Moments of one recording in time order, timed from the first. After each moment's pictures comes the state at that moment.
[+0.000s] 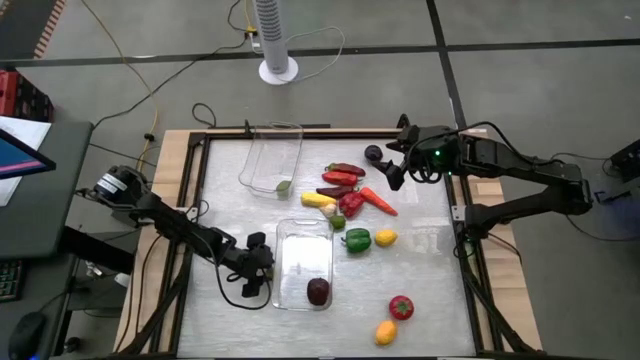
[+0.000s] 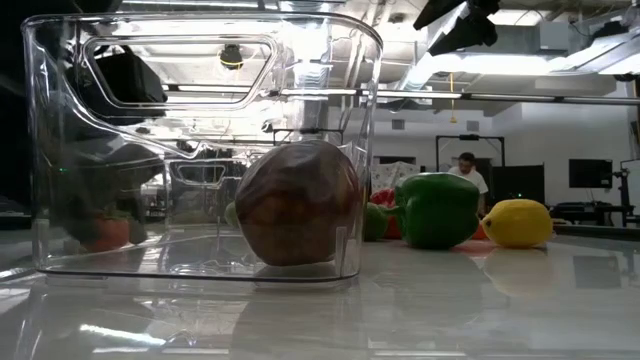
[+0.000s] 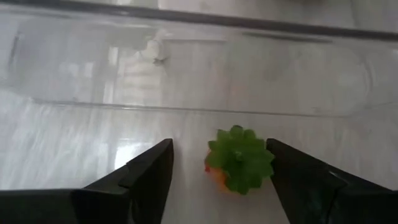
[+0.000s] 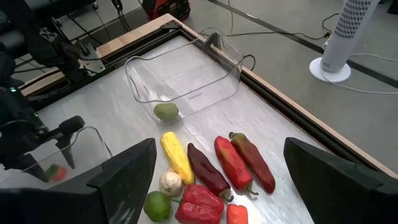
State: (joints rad) left arm -0.47 1.46 0.50 0.04 -0.19 -0.45; right arm -0.20 1.07 1.19 -0.67 0.27 0.34
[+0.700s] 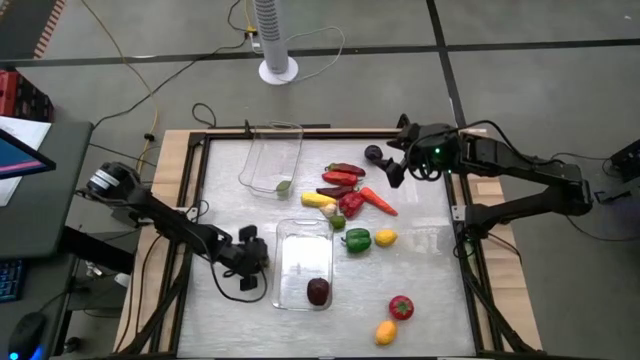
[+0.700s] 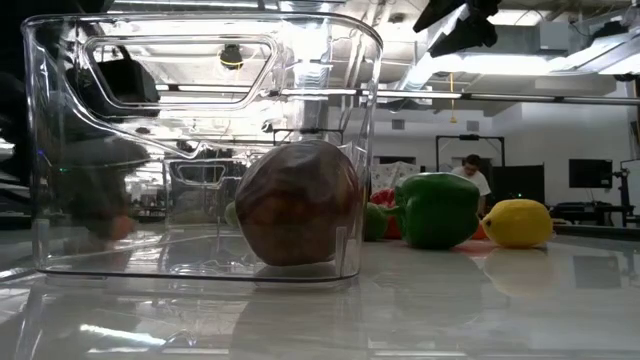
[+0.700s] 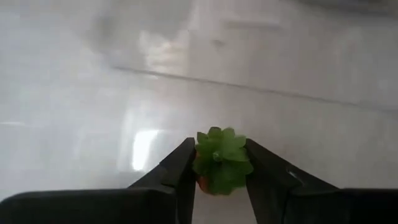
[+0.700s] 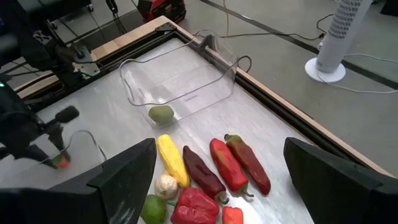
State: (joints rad) left arm -0.47 1.33 0.50 -0.16 -0.30 -0.54; right arm -0.22 1.07 1.19 -0.66 0.27 0.33
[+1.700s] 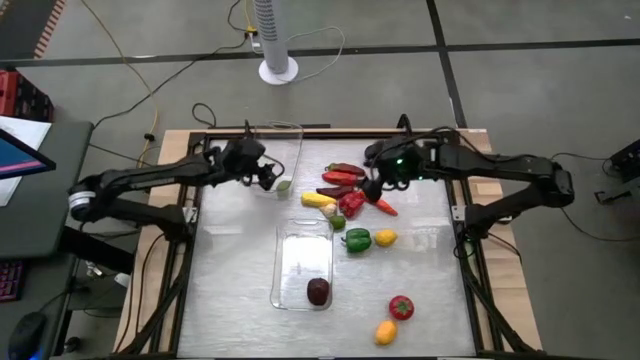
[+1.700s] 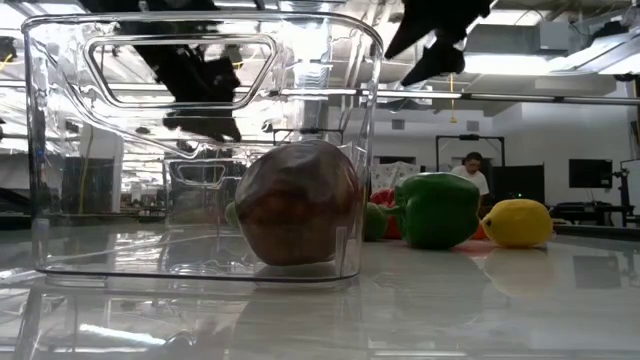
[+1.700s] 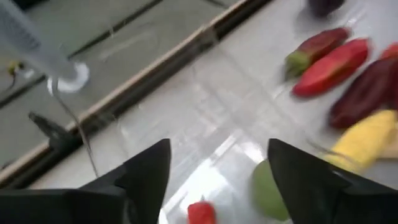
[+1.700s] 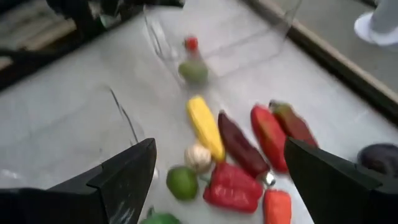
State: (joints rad) left arm 0.45 1.18 0.77 -0.34 -0.31 -0.22; right arm -0.18 1.28 1.19 -0.62 0.12 0.36
